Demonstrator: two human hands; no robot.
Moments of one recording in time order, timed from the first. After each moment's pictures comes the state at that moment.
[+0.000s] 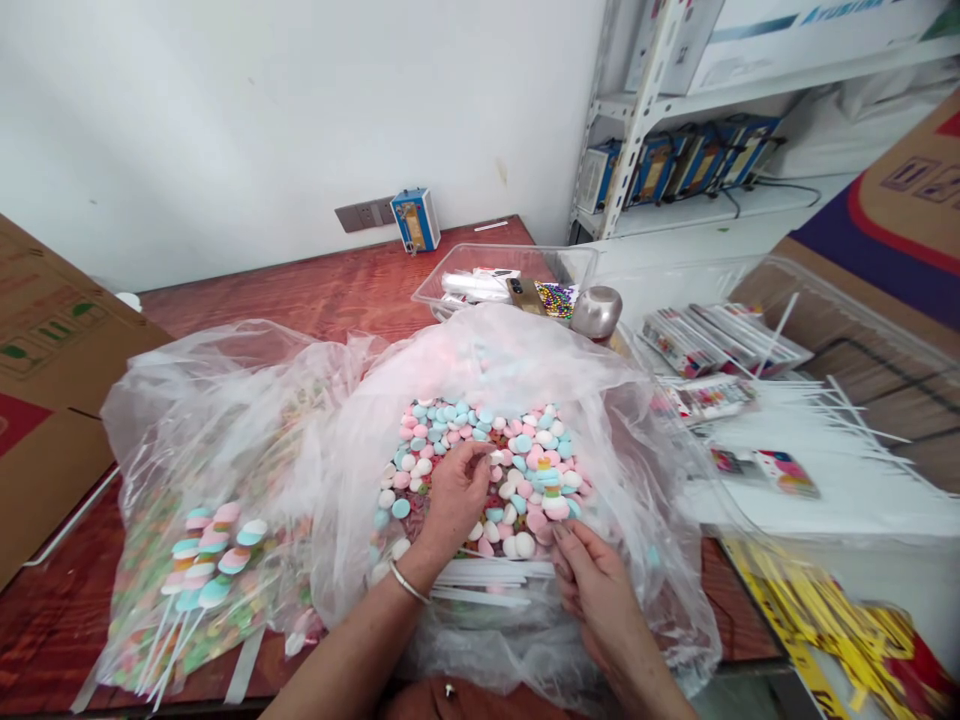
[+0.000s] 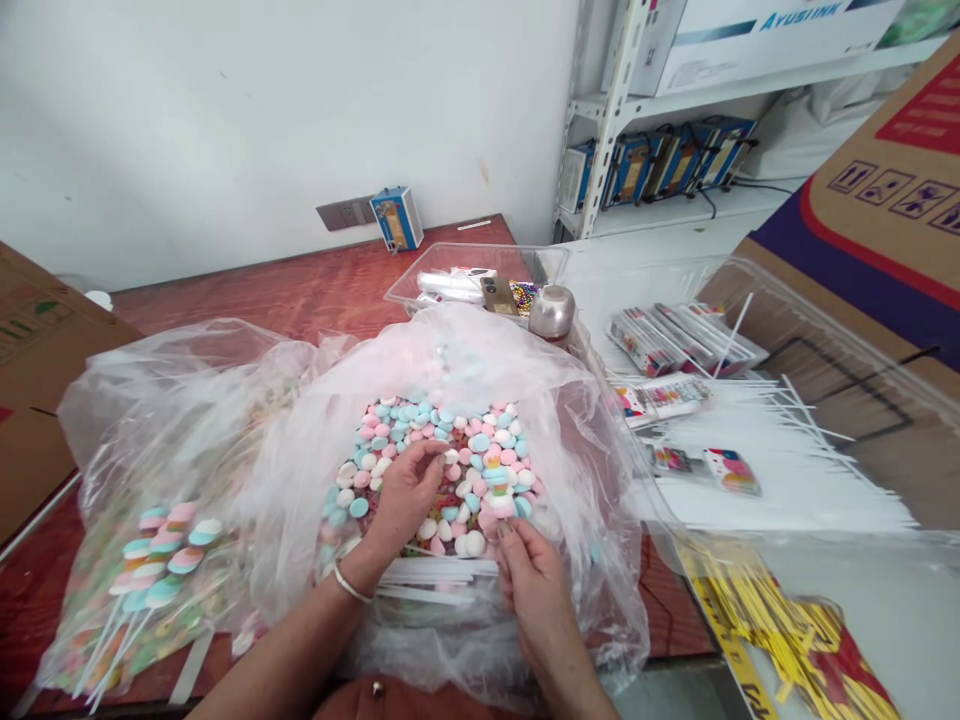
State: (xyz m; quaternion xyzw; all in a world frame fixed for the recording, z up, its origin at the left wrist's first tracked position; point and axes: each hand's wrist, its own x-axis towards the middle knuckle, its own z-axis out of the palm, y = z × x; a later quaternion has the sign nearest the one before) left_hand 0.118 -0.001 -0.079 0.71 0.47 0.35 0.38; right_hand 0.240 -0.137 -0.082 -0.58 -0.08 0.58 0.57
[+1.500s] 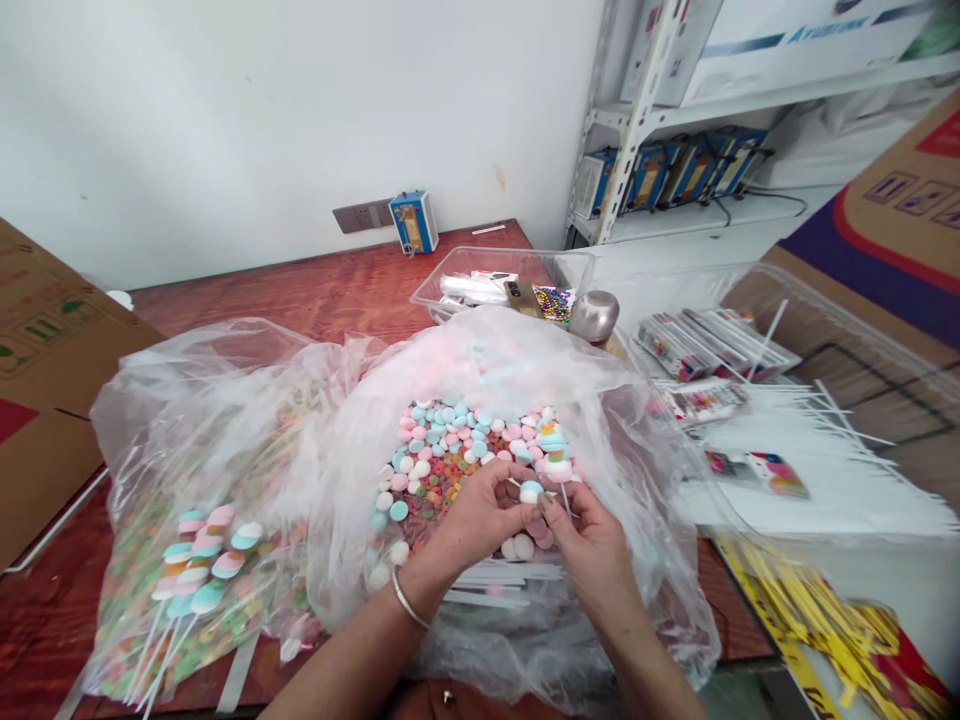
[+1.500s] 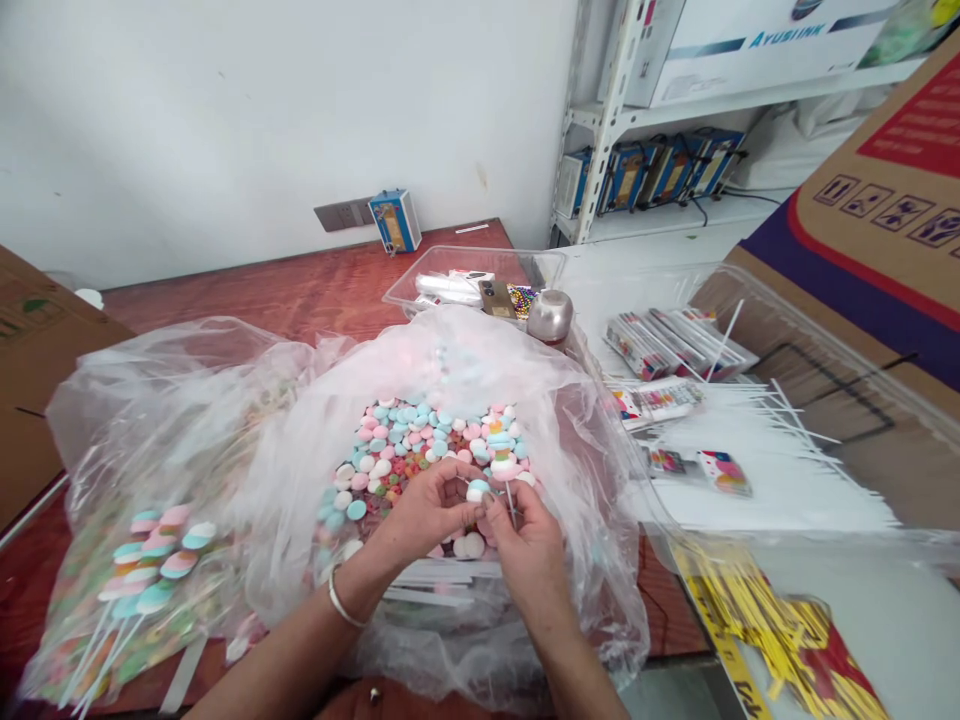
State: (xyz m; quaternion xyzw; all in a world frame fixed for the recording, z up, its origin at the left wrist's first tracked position) left_hand 0.133 -0.020 -0.054 0.59 0.34 0.22 0.70; right_hand 0.257 -0.109 -0.077 -0.64 -0.32 0.39 0.58
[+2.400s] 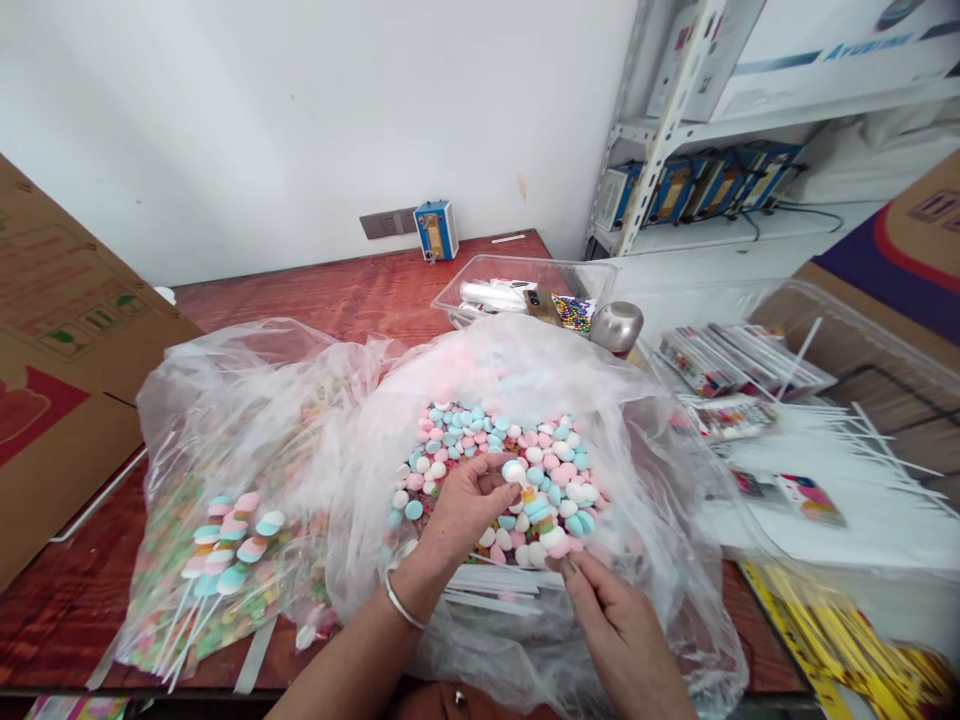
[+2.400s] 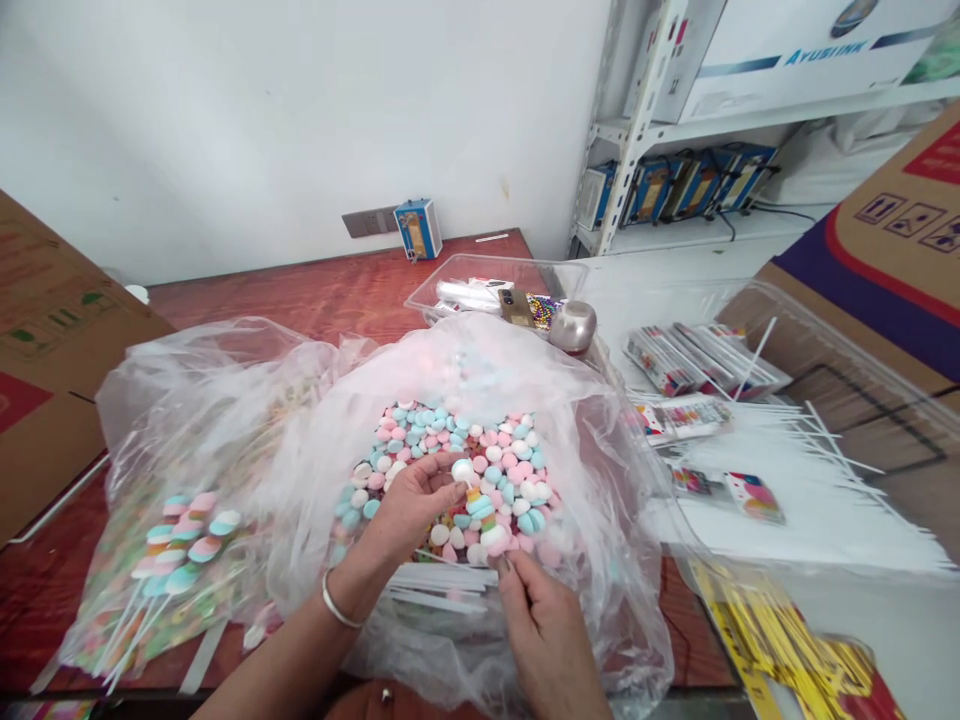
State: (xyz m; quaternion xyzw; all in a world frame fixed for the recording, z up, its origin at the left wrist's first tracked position) left_hand 0.114 -0.012 -0.050 0.46 0.40 0.33 0.72; right_hand 0.246 -0.157 -0.062 -0.69 -0.47 0.38 0.39
